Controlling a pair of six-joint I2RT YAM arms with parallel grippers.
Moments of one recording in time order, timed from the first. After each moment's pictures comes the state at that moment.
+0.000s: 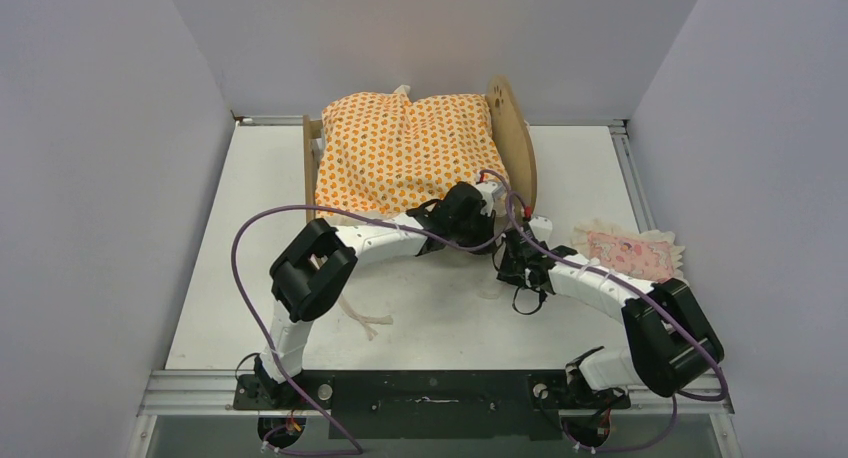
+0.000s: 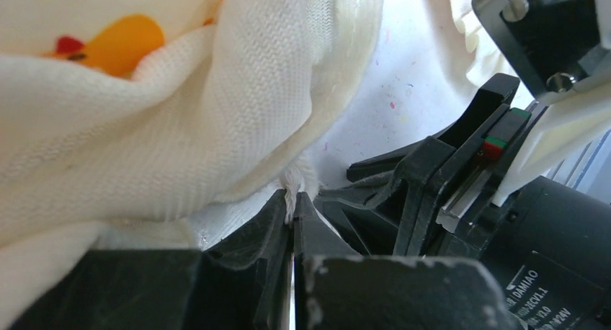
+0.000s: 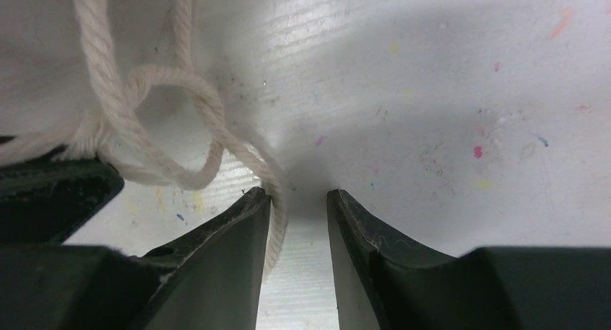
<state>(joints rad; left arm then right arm) -0.90 2.04 1.44 -0.07 0.21 -0.47 0.50 1.36 0.62 -0.34 0.24 0.69</state>
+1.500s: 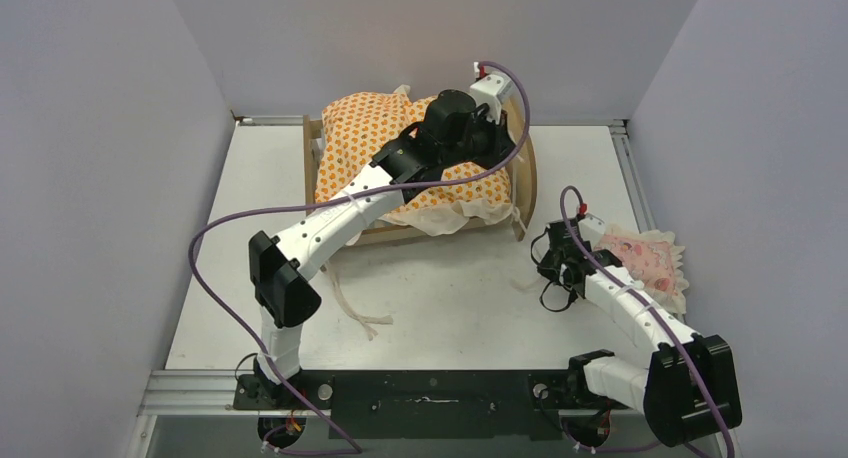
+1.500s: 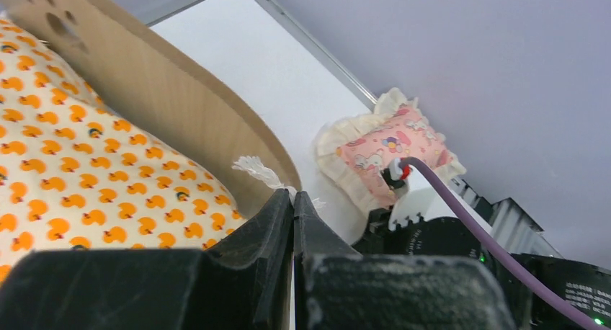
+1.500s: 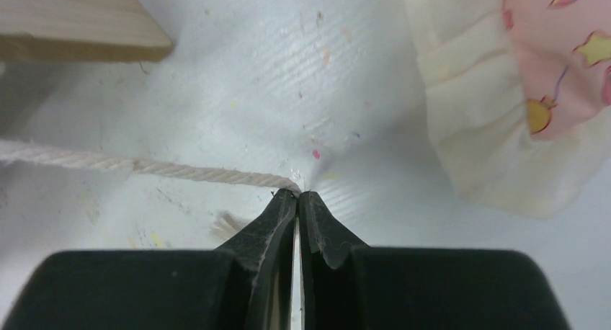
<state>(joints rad) -0.87 1.94 2.07 -0.37 0.09 -0.34 0.25 1.13 0.62 -0.52 0.29 0.75</state>
